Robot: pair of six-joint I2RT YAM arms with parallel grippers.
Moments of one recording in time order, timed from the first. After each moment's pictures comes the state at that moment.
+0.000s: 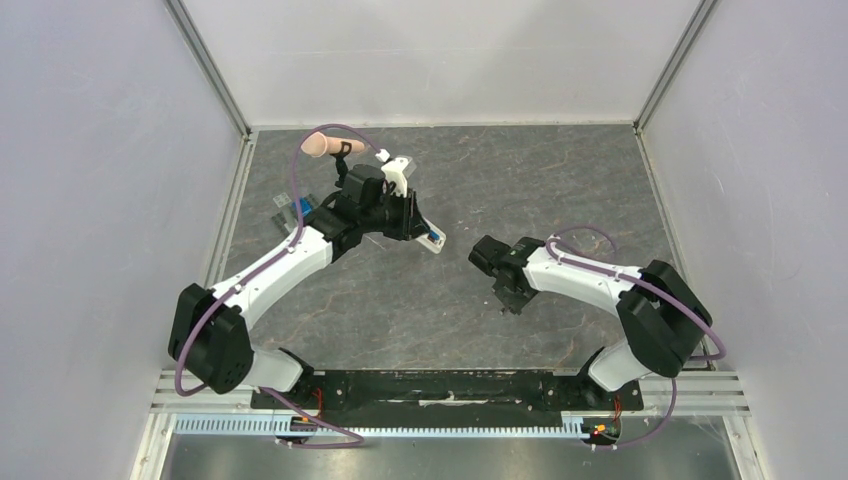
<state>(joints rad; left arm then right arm) -0.57 1.40 1.06 -0.27 0.29 -0.33 0.79 1.52 0.91 -0.92 0.39 1.68</state>
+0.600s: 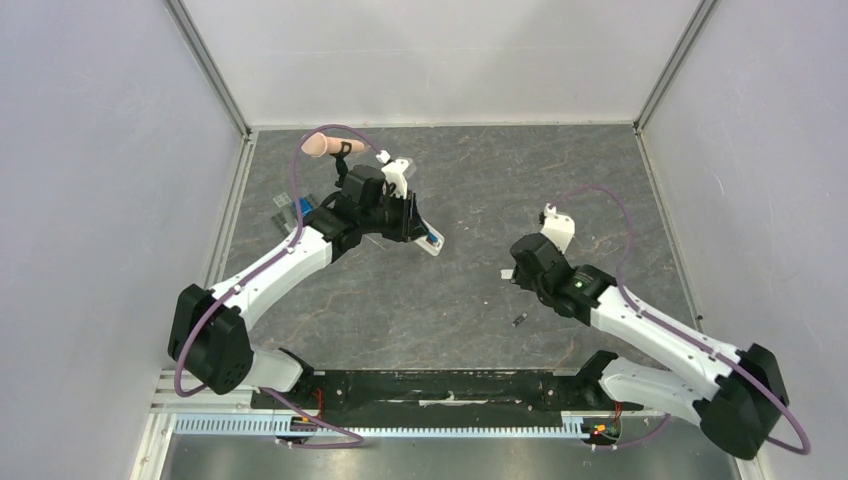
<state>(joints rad) -0.57 1.39 1.07 -0.29 0.29 -0.32 0.75 1.06 0.71 -0.58 0.56 0.92</state>
